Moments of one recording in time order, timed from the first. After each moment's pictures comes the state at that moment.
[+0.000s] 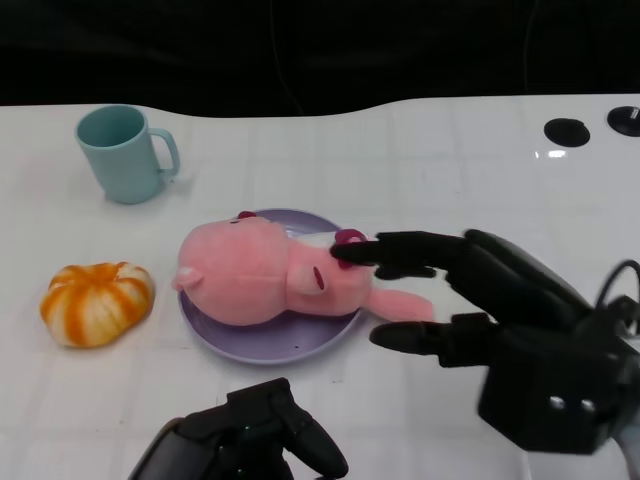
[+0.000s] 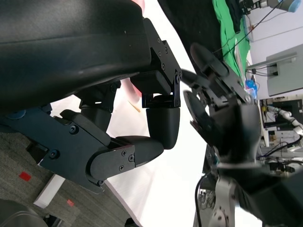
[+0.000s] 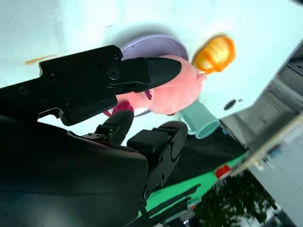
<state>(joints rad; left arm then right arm) 0.56 0.17 -0.23 -0.79 -0.02 0.17 -0.21 -0.15 -0.25 0.26 -0.33 -0.32 0.09 0.39</state>
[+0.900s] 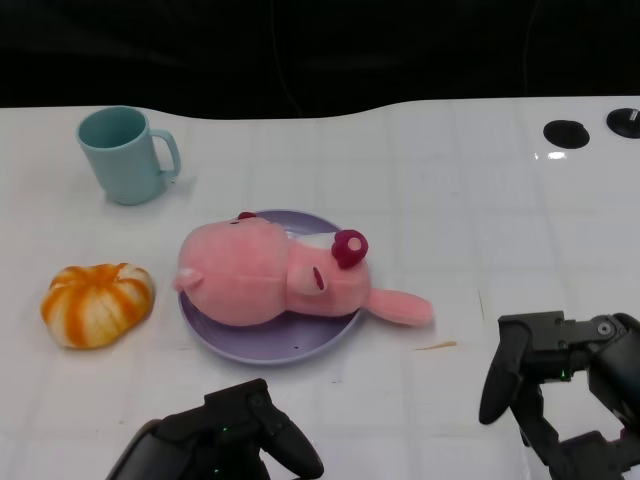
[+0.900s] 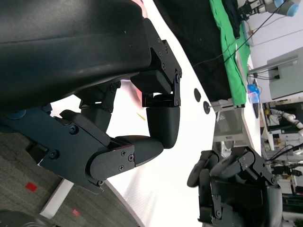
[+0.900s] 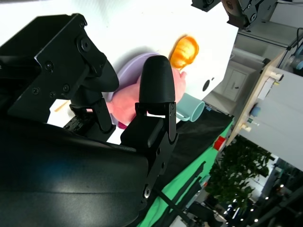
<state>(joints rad) 0.57 0.21 -0.18 -0.76 -0.04 0.12 -0.21 0.27 -0.29 0.03 -0.56 -0.01 0.01 0.38</state>
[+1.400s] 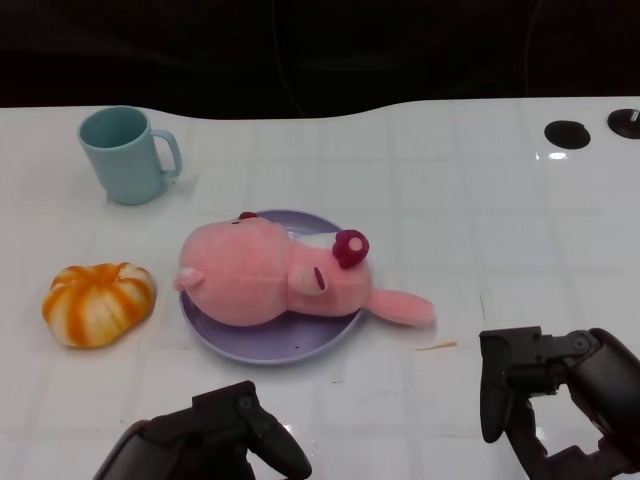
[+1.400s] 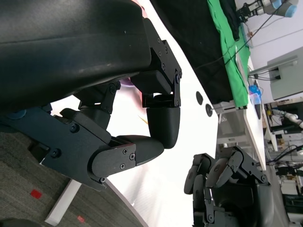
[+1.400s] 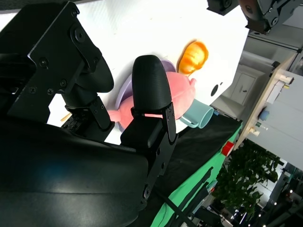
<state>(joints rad) 0.58 0.23 -0.15 -0.74 -0.04 0.08 -0.22 0.27 -0.28 0.09 -0.49 -0.08 -0.04 0.34</state>
